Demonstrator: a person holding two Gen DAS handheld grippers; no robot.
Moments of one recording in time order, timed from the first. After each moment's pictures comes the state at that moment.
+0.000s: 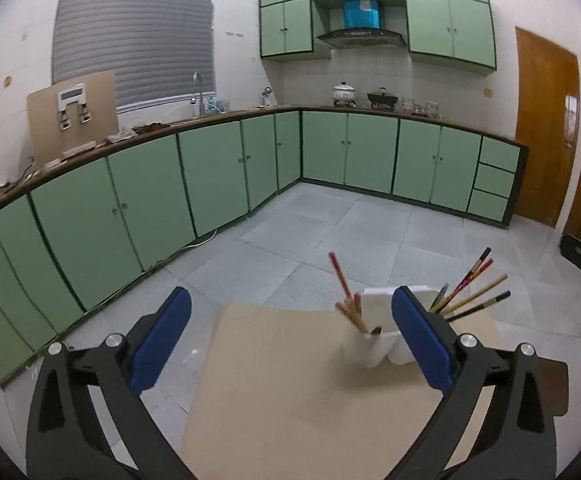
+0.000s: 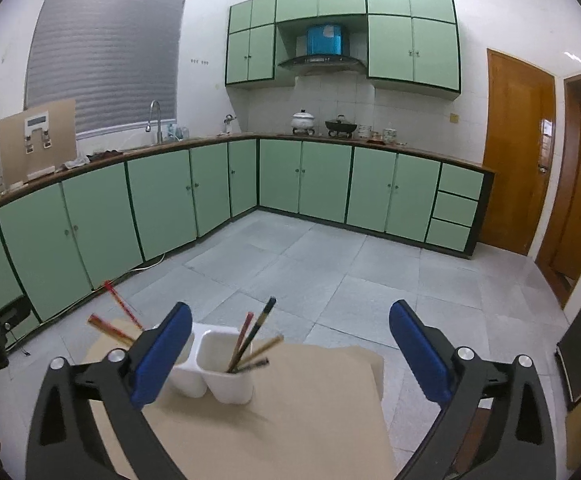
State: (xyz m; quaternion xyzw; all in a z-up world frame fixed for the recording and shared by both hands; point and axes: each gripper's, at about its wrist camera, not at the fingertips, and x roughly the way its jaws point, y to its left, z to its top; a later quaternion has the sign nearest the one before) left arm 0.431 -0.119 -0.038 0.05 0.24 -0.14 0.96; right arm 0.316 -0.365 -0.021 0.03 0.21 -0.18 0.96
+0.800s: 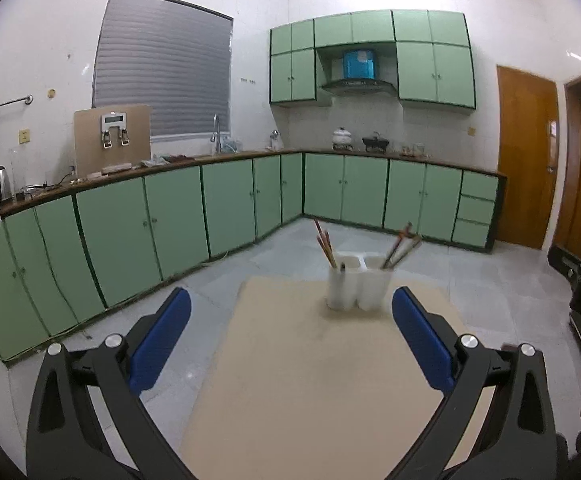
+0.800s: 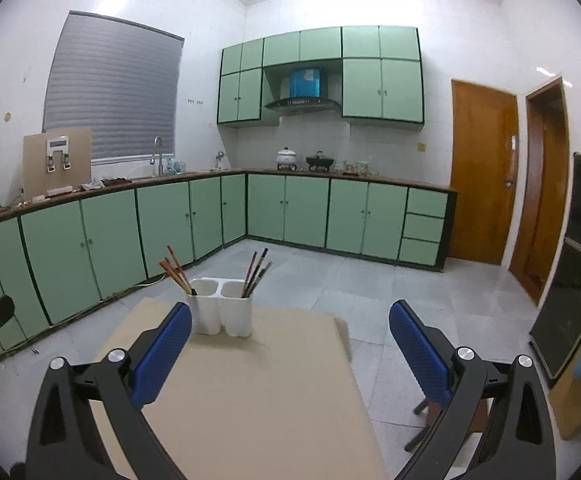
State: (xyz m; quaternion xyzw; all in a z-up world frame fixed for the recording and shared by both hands) left arm 0.140 -0.021 -0.028 0.03 0.17 -0.14 0.98; right arm 0.052 -0.262 -0.017 0.02 0.14 -0.22 0.97
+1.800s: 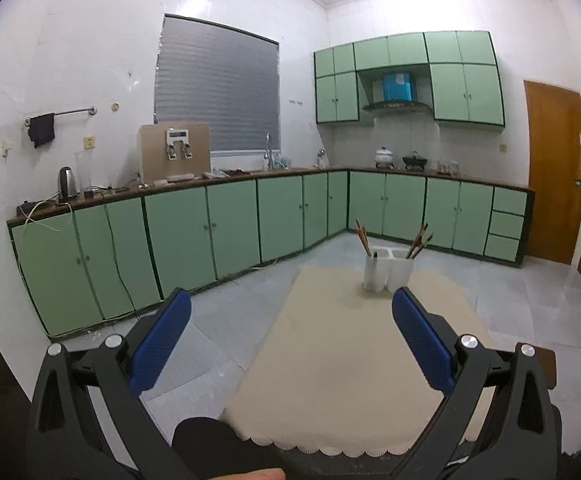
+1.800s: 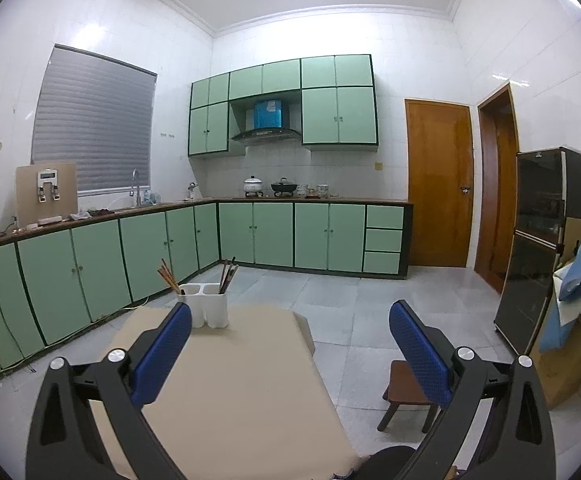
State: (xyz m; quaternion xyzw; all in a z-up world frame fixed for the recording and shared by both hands) left arm -0.055 0.051 -0.014 0.01 0.12 -0.05 0.99; right arm -0.122 -0.220 -0.007 0.04 0.09 -0.27 0.96
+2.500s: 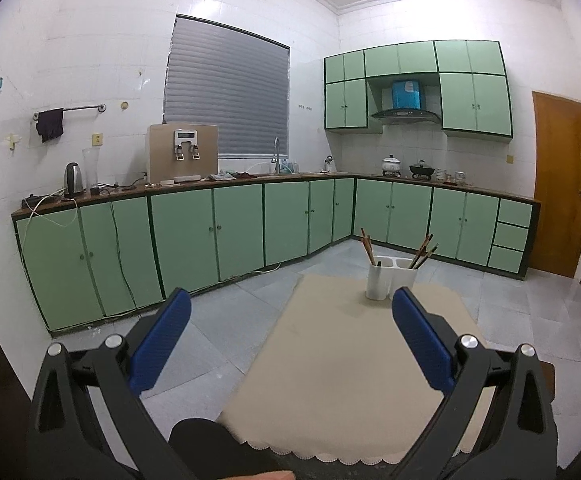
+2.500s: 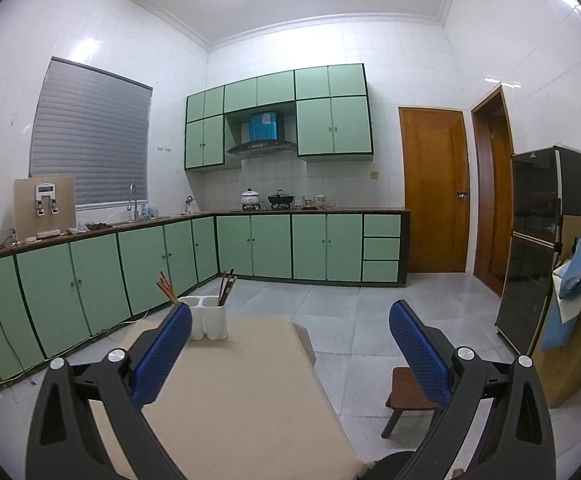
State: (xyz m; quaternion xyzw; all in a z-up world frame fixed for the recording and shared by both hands) left arm -0.053 0.055 -0.006 0.00 0.12 -0.04 0.99; right arm -0.123 -0.219 -0.013 0.04 0.06 -0.28 0.96
